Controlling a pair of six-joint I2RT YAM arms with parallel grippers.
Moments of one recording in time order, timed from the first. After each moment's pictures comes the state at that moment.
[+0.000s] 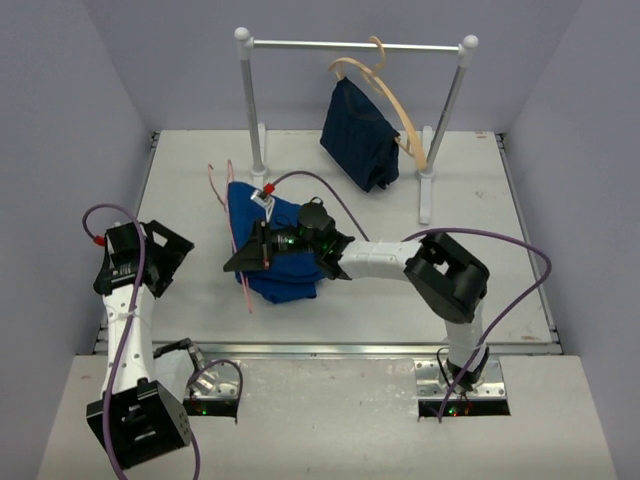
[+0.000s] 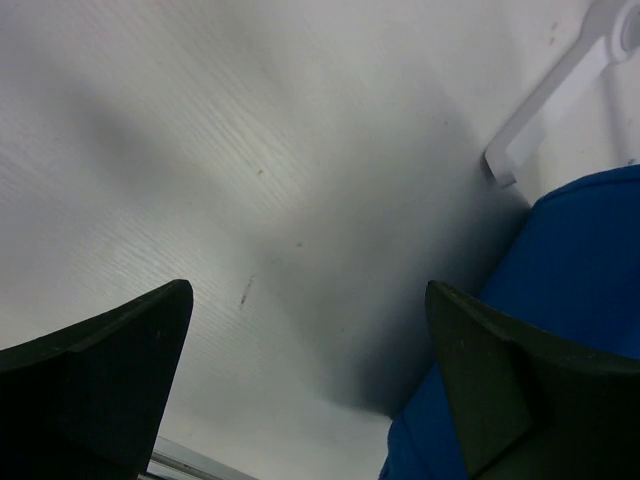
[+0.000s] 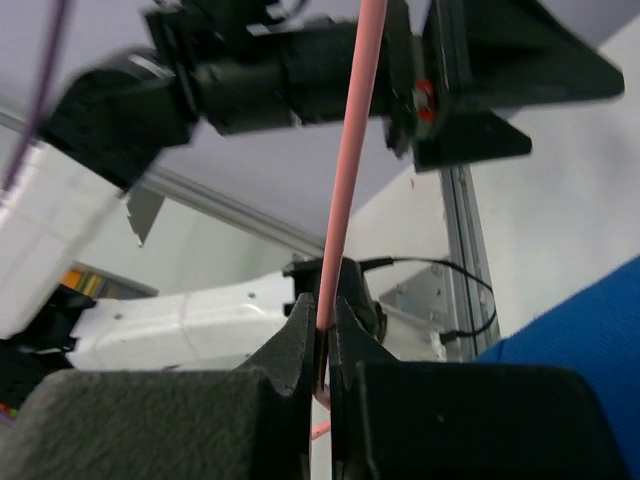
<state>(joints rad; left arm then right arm) 0.41 0.86 0.67 -0.68 0.11 -0.70 0.93 1.95 1.16 0.87 -0.72 1.02</state>
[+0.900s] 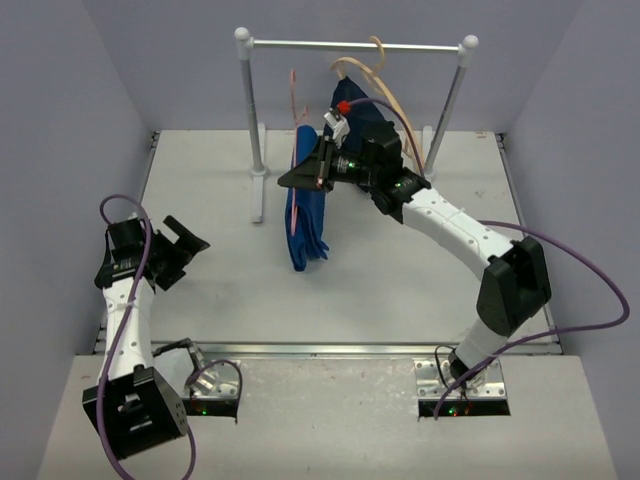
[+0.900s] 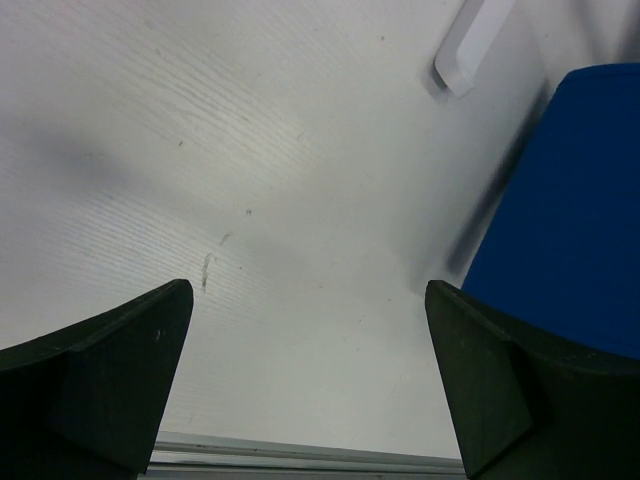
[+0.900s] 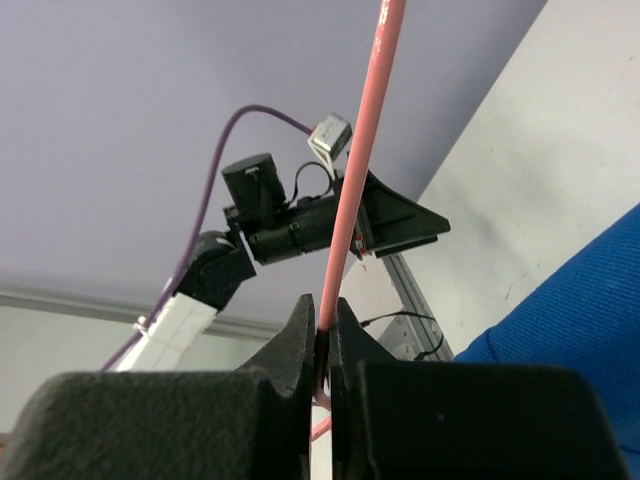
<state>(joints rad) 0.41 0.92 0.67 -0.65 0.33 -0.56 0.59 1.68 1.38 0.21 -0.71 1.01</state>
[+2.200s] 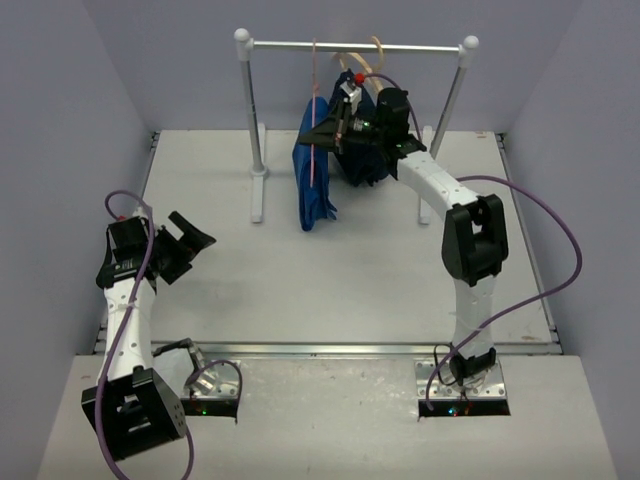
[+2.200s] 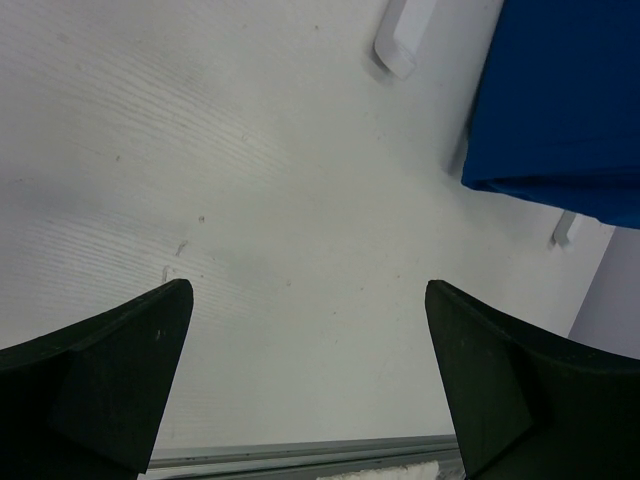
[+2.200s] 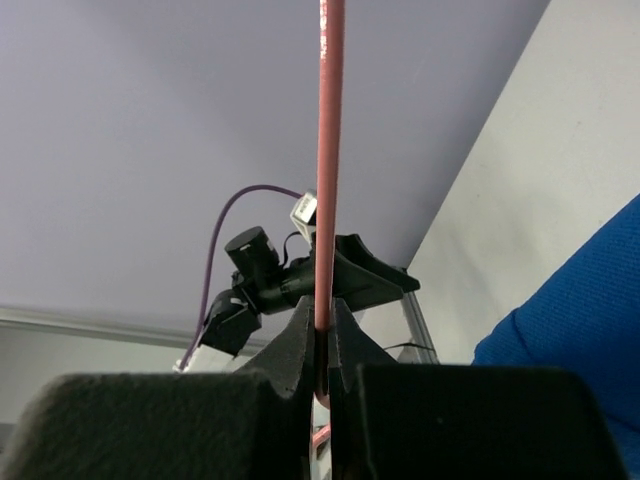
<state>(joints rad) 0.39 0.91 0.67 -0.58 0.43 -0.54 0.36 2.09 1.77 0.31 -0.98 1.21</state>
